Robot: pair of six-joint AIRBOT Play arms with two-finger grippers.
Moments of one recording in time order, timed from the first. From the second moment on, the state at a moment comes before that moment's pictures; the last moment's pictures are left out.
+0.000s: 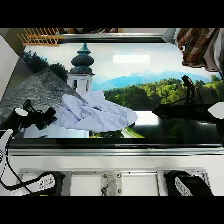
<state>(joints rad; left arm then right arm) 0.36 -1.35 0.75 1.08 -0.77 -1.62 -0.03 -0.88 0.86 -0.87 1.15 1.40</state>
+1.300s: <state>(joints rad) 0.48 -1.44 0.85 1.03 -0.91 -1.59 0.20 -1.44 0.95 -0.83 0.88 1.04</state>
